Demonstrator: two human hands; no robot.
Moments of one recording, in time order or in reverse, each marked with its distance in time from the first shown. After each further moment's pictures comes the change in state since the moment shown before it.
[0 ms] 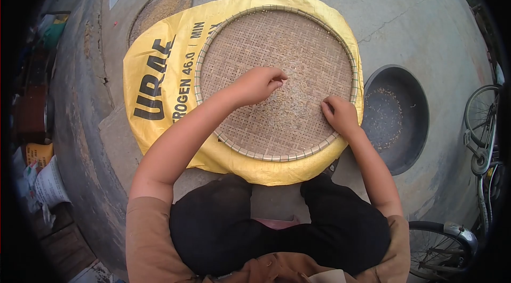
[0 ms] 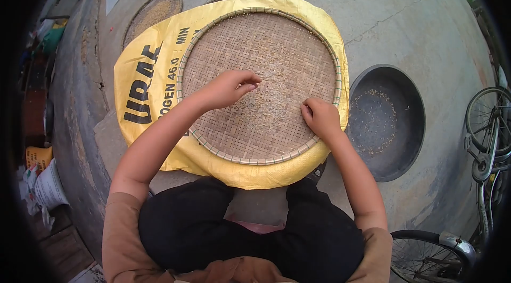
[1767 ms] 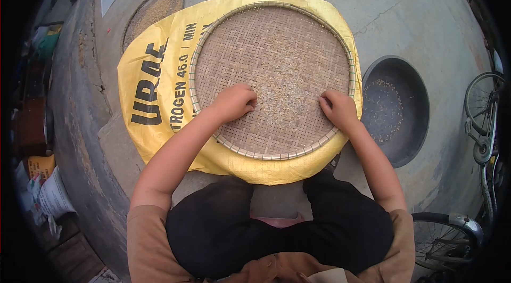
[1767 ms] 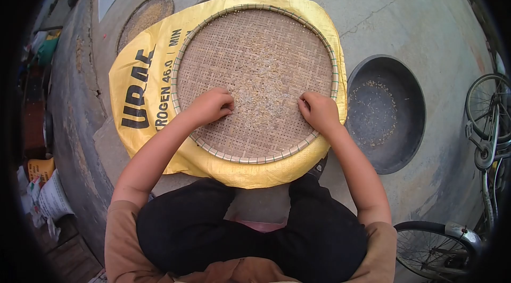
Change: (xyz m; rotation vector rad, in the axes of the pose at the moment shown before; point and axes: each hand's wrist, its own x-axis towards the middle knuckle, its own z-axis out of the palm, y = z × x) left_hand -0.031 -0.064 0.023 0.409 0.030 0.136; right_hand 0.002 -0.004 -0.002 -0.002 -0.074 0.077
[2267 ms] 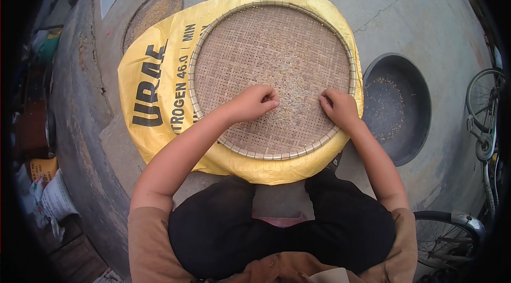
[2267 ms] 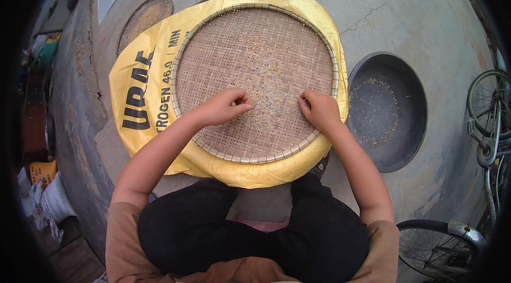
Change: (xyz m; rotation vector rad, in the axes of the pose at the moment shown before) left_hand 0.017 0.051 -0.018 -0.523 -0.187 -0.060; right_hand -0.001 0.001 0.001 0.025 0.032 -0.024
